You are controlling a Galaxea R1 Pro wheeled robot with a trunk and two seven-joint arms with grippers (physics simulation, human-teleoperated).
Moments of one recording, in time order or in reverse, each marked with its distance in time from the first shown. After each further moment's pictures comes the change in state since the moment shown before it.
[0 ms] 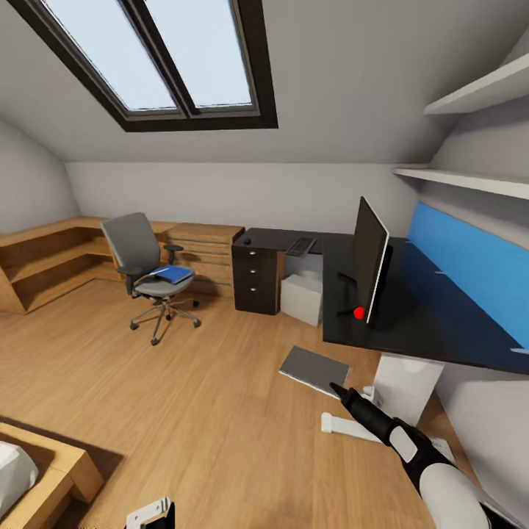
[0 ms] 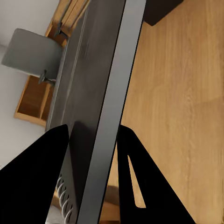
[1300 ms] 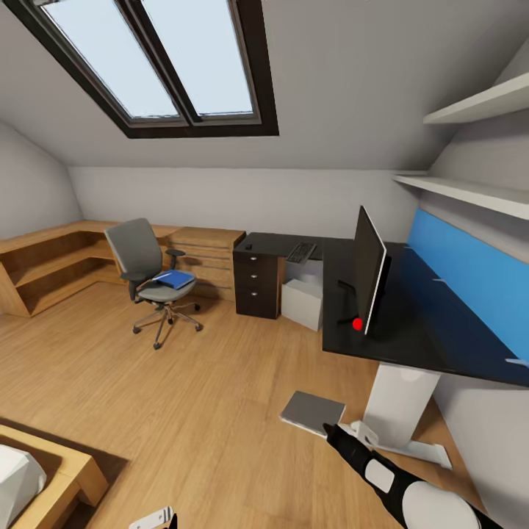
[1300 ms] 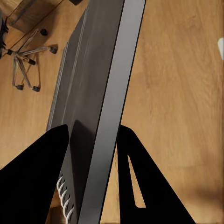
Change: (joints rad) left arm 0.000 -0.007 -0.002 0.044 -0.002 0.007 -0.001; right arm 0.004 0.042 -0.004 0.276 0.101 -0.310 -0.365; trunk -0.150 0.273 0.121
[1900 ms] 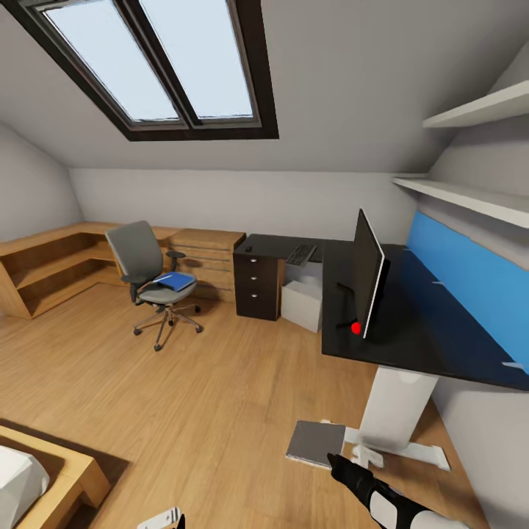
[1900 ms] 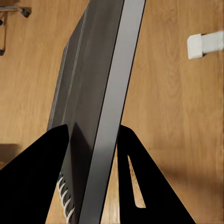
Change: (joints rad) left arm 0.000 -0.029 0.001 0.004 -0.002 -0.005 0.000; right arm 0.083 0.001 0.028 0.000 0.199 -0.088 -0.075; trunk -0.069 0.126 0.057
